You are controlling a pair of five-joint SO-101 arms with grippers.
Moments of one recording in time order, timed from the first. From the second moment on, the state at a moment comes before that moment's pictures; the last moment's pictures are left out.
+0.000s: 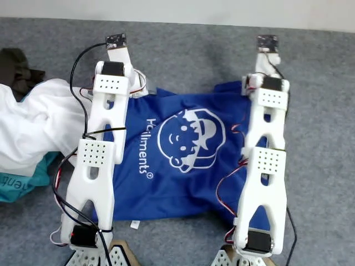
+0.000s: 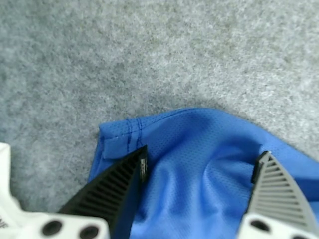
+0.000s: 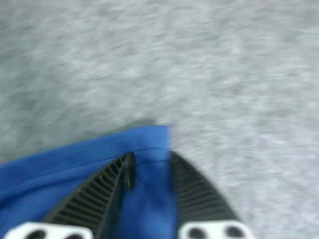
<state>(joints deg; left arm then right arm) -1.1 72.2 -78.2 86.4 19.0 5.2 82.5 -89.5 66.9 8.9</state>
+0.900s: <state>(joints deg) 1.4 72.3 -90.3 76.8 19.4 7.2 81.2 -94.3 55.5 3.5</state>
